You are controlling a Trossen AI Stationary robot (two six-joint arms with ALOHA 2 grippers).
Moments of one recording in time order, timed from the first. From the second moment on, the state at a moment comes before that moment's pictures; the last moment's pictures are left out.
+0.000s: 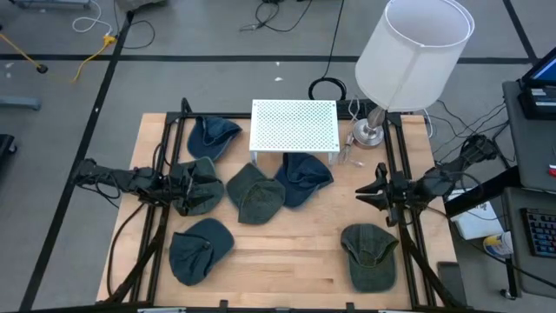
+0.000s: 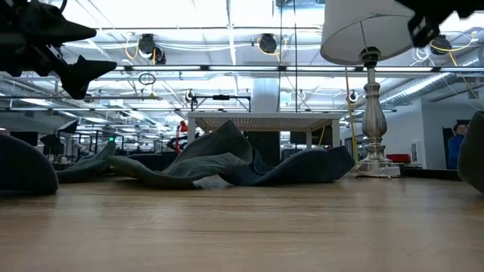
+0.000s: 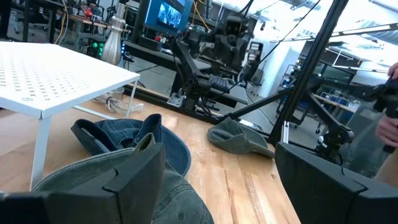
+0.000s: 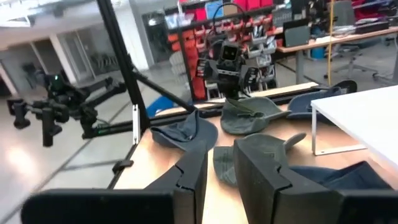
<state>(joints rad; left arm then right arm) -0.25 0.02 0.02 0.07 -0.23 -0.32 0.60 0.40 0.43 -0.08 0.55 0.25</state>
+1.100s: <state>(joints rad) -0.25 0.01 0.02 0.07 -0.23 -0.32 0.60 1.10 1.44 -0.83 0.43 1.19</state>
